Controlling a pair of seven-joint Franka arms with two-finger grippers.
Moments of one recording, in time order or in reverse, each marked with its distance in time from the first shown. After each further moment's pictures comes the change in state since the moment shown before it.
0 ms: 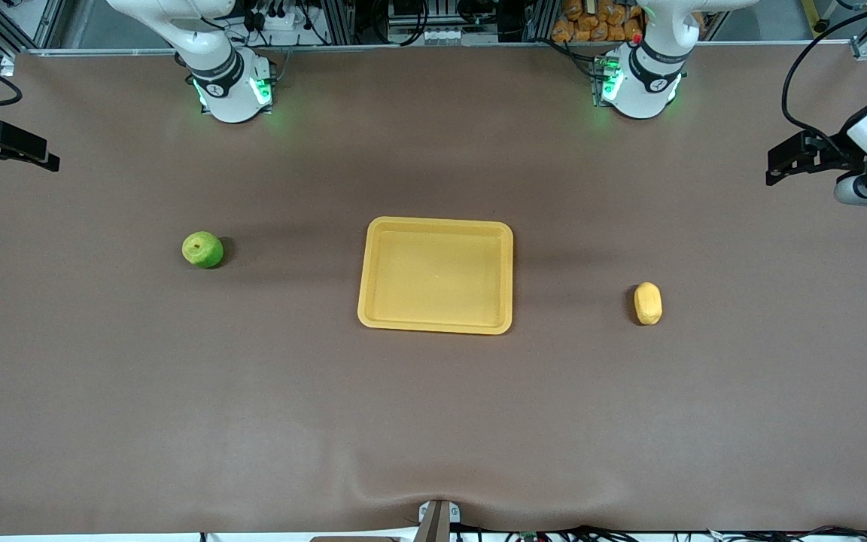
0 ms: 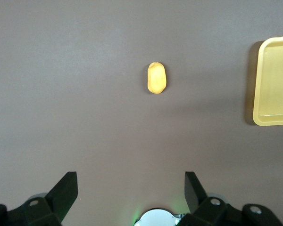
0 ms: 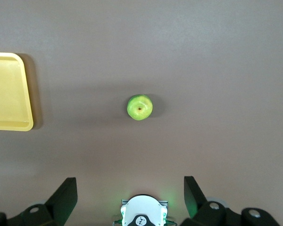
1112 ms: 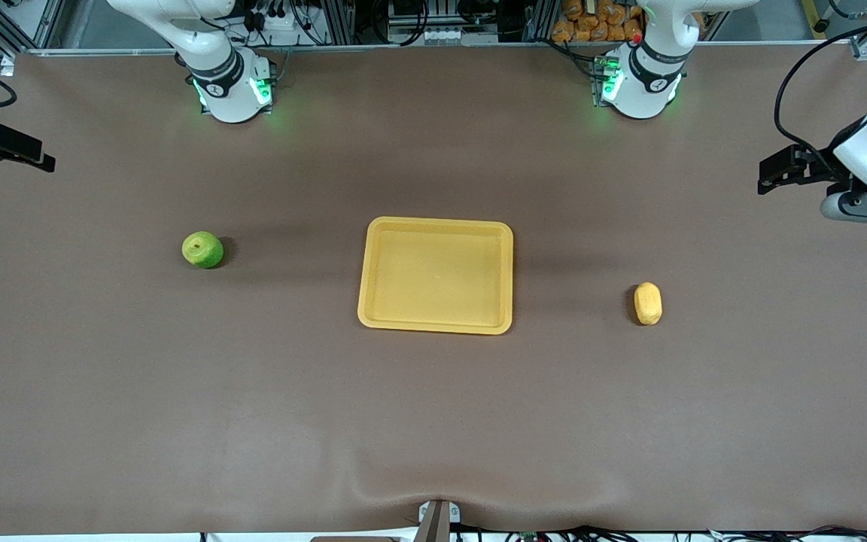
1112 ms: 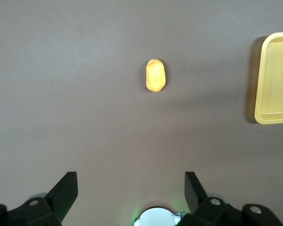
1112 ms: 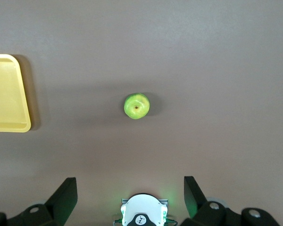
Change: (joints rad) left arm -0.004 0.046 0.000 0.007 0.000 -0.001 0.000; right arm -0.018 0.001 -0.007 -0.013 0.000 0.001 0.000
